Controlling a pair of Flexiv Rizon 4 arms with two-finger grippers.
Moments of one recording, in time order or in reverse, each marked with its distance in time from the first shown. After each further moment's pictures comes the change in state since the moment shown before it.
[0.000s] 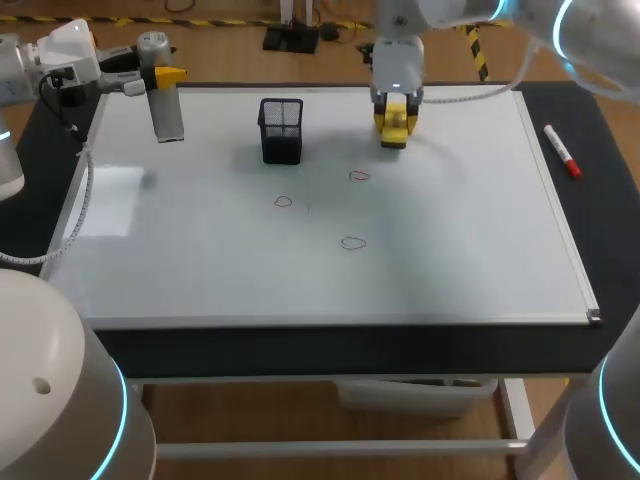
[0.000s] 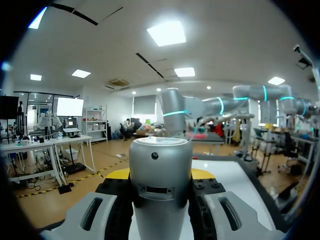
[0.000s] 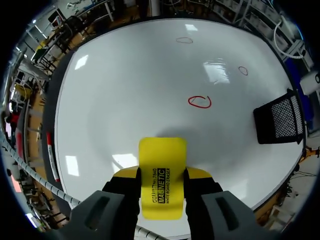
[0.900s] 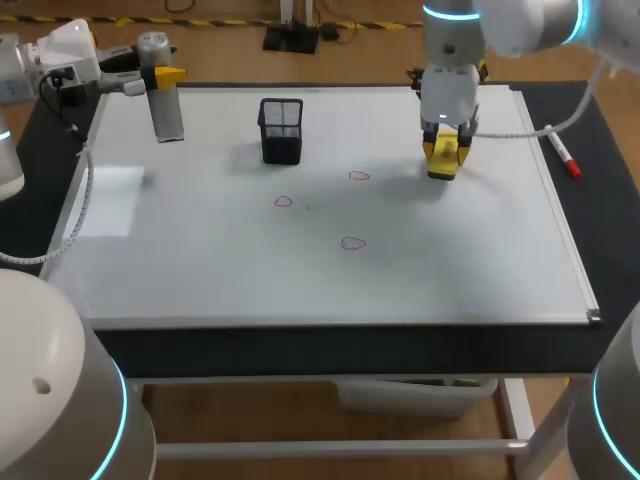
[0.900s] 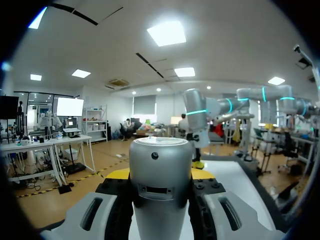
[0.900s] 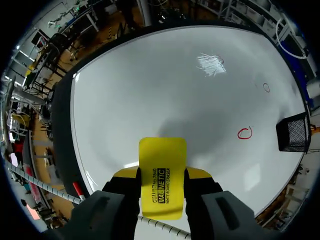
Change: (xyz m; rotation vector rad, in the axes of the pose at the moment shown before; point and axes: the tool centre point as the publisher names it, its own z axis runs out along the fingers) left arm 0.000 0.000 0.000 0.000 0.000 0.000; right arm 0.097 0.079 0.009 0.026 0.009 0.182
